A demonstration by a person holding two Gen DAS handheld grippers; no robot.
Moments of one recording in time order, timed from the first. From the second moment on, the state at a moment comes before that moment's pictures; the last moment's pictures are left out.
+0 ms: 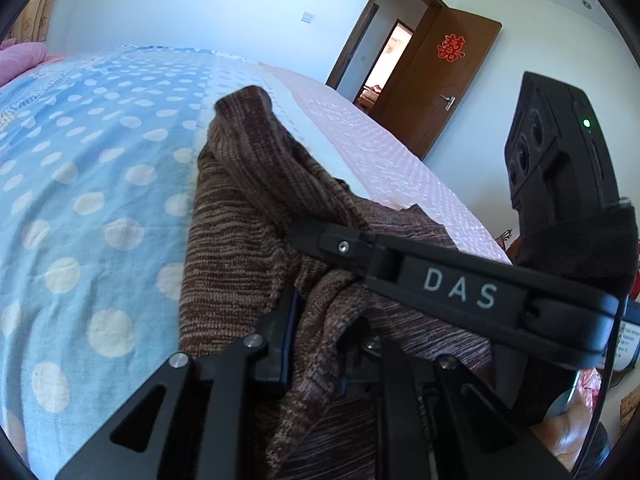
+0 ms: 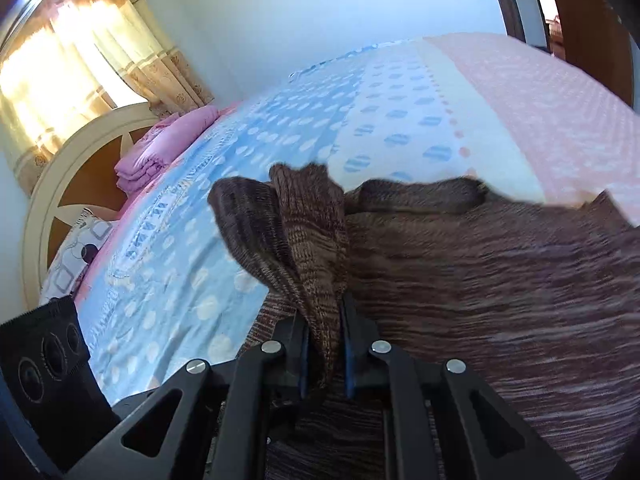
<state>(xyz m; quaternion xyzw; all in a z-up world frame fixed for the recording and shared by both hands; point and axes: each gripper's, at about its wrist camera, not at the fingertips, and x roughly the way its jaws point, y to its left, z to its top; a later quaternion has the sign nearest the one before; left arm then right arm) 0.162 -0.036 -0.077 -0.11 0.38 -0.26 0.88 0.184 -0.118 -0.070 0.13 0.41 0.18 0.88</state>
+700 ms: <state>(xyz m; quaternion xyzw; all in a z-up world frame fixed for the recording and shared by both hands) 0.145 -0.201 -0.082 -0.02 0.41 -0.31 0.86 0.169 -0.301 -0.092 0.18 0.42 0.12 0.88</state>
